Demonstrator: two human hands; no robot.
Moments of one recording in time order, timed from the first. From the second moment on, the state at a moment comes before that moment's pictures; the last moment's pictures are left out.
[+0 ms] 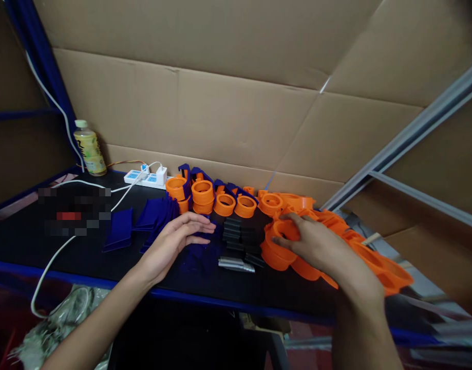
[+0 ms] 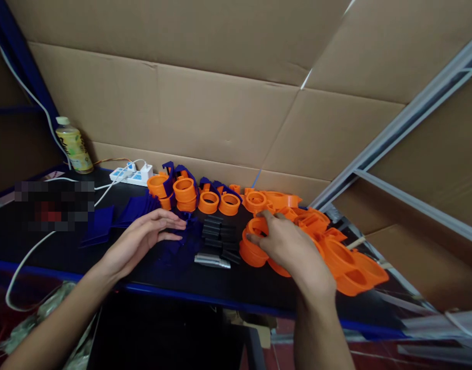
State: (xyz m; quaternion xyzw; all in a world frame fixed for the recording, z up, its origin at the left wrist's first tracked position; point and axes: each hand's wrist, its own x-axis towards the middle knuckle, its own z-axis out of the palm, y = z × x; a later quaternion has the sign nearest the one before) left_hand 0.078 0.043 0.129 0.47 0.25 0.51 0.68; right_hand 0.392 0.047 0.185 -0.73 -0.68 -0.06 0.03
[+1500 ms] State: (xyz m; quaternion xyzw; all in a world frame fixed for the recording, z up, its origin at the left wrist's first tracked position) left_hand 0.079 0.039 0.135 0.41 0.26 0.52 0.71; right_hand 0.322 0.013 0.112 -0.58 -0.80 0.12 0.11
